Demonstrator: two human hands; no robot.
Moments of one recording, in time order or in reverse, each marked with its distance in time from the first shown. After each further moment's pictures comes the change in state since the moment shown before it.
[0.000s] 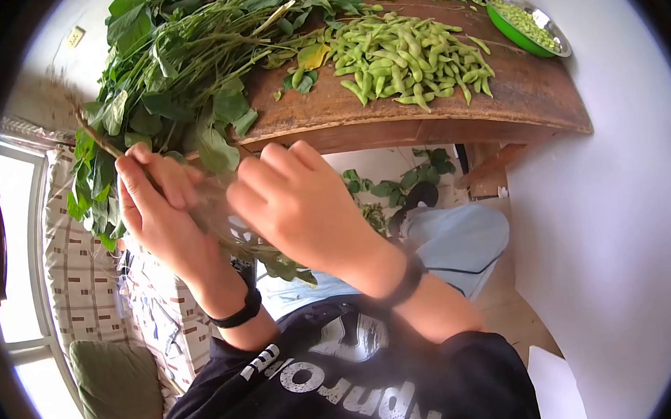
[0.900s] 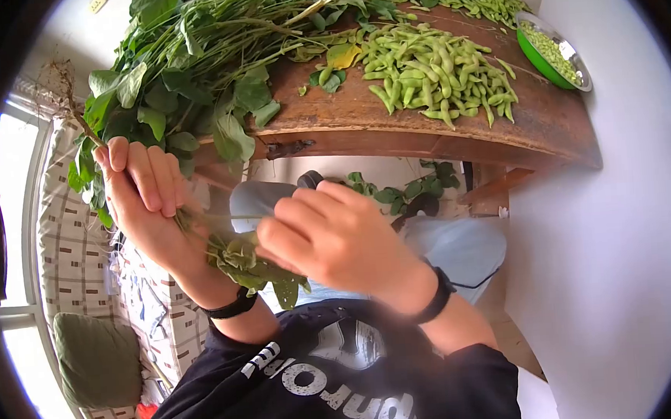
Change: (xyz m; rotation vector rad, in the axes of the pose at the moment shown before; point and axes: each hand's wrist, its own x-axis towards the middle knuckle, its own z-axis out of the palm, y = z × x) left_hand 0.015 0.015 -0.015 -0.343 -0.019 -0.007; right_hand -0.015 0.000 -0.015 0.005 -0.143 -0.178
